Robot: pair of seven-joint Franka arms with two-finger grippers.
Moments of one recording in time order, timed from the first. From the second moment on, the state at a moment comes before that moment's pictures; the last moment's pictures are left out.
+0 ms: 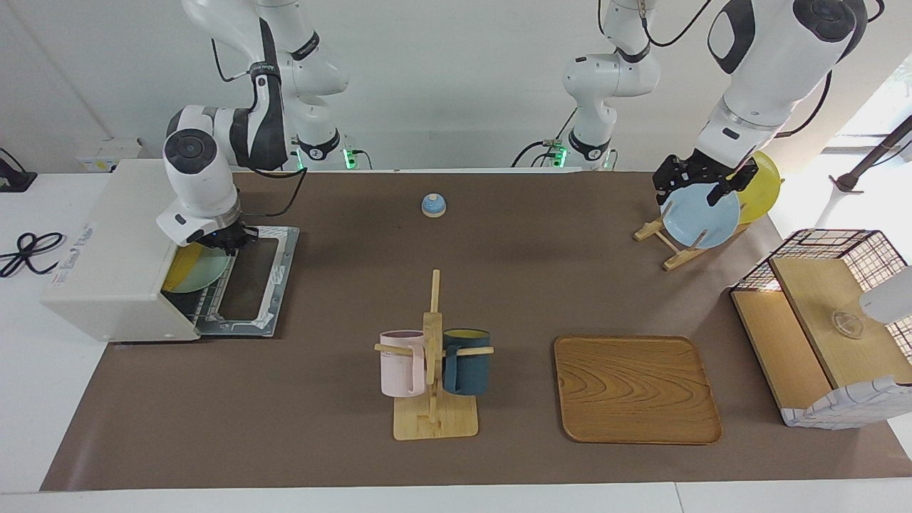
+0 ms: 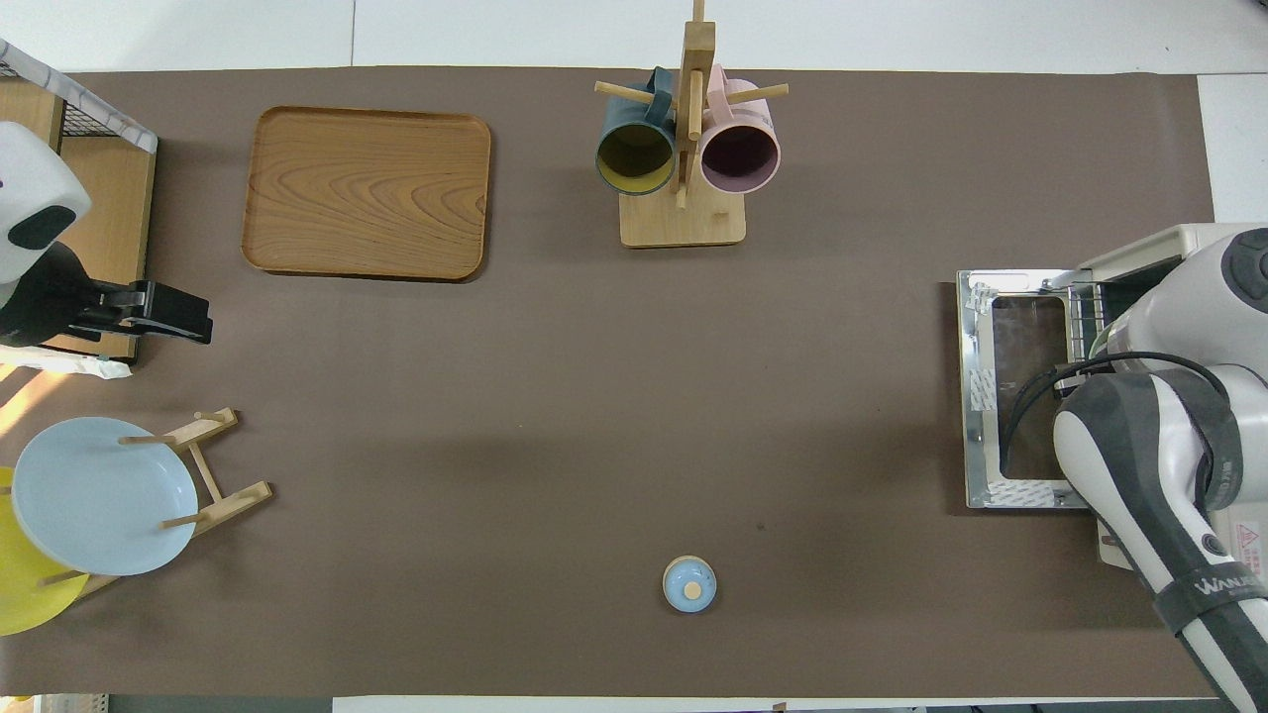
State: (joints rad) left arm -0.05 -0.04 -0.08 -1.69 -0.01 1.60 -0.01; right arm -0.02 -0.02 -0.06 -2.19 -0.29 2.01 0.00
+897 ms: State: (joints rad) left arm -0.04 -0.04 -0.08 -1.69 -0.01 1.60 -0.01; right arm 0.07 -0.01 -0.05 -2.12 -0.19 2.00 0.03
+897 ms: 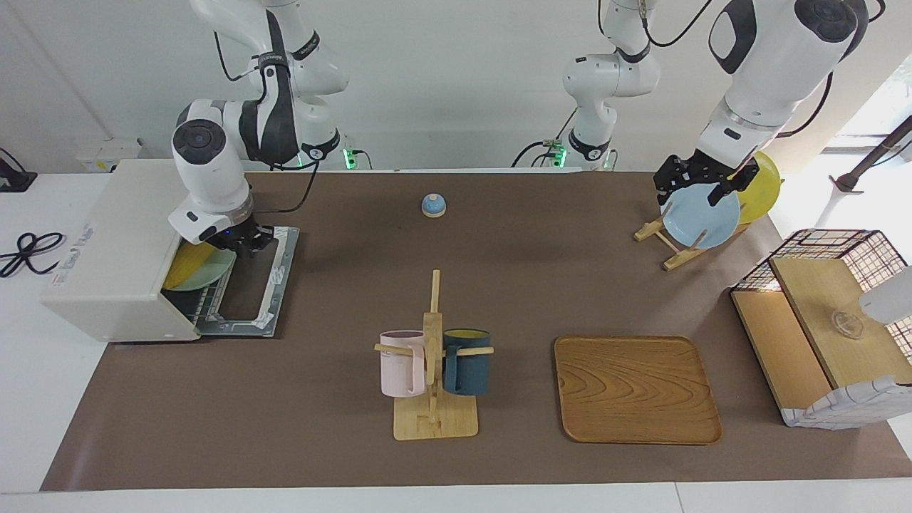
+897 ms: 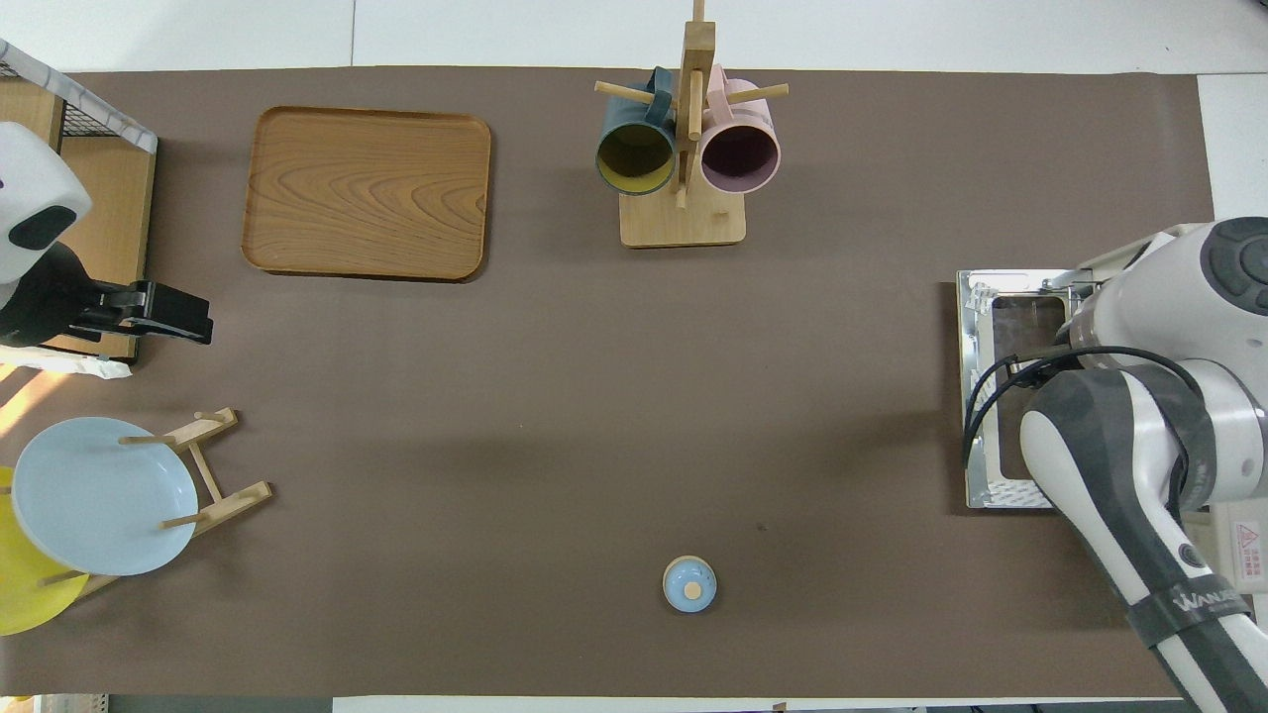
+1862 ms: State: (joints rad) left arm -0.04 -0.04 -0.08 -1.69 -0.01 1.60 -0.01; right arm 0.11 0.13 -0.05 -2.23 -0.18 2.27 0.21
